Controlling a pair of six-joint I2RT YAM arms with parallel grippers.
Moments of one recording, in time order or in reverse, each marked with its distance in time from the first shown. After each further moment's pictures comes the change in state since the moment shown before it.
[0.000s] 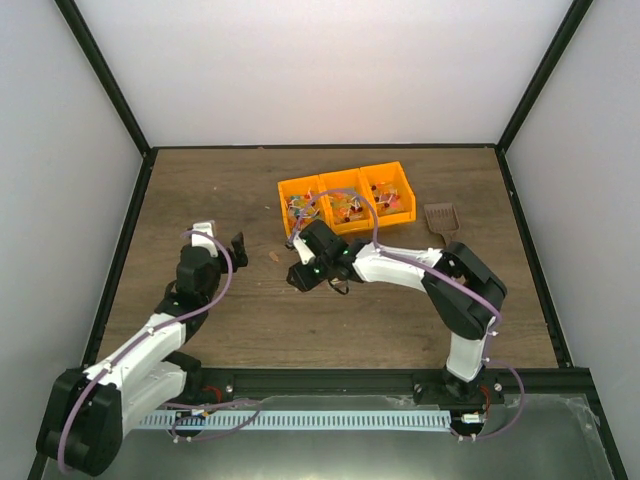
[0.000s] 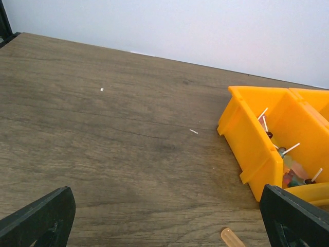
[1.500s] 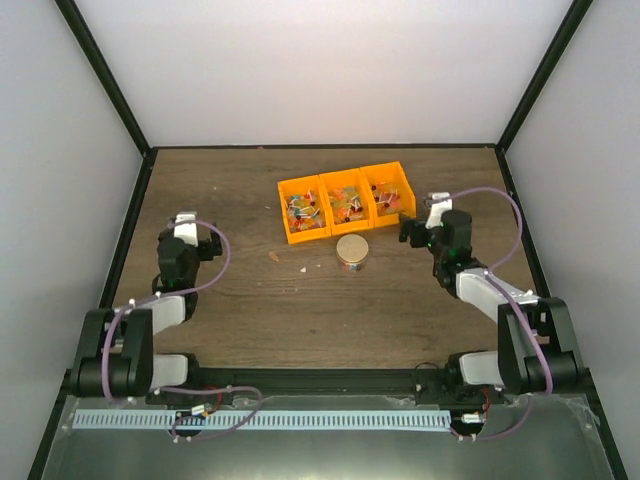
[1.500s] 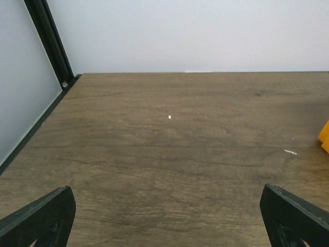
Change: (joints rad) left arm 0.335 0.344 -0.014 0.442 0.173 0.309; right arm -0.714 -0.492 -0.549 0.556 0.128 -0.145
